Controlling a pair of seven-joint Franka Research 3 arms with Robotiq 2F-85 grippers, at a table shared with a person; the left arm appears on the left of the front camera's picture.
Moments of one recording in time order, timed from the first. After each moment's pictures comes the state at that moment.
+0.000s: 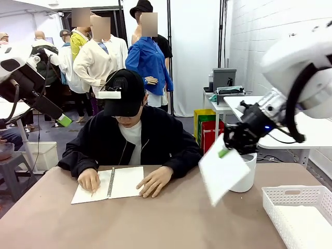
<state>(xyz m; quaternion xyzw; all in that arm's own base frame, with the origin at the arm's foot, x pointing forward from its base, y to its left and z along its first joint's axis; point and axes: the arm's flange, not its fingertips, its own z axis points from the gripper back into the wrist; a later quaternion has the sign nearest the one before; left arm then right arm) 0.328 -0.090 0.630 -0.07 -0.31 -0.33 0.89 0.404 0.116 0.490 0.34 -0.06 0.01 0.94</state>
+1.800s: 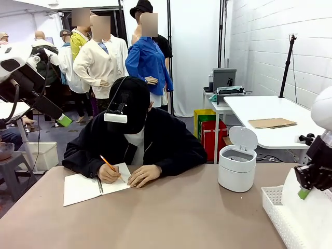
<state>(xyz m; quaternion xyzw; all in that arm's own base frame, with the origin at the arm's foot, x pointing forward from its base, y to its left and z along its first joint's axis) 0.328 -0.090 0.630 -0.07 -0.31 -0.33 0.89 0.375 -0.041 0.411 0.14 -0.05 0.00 0.99</state>
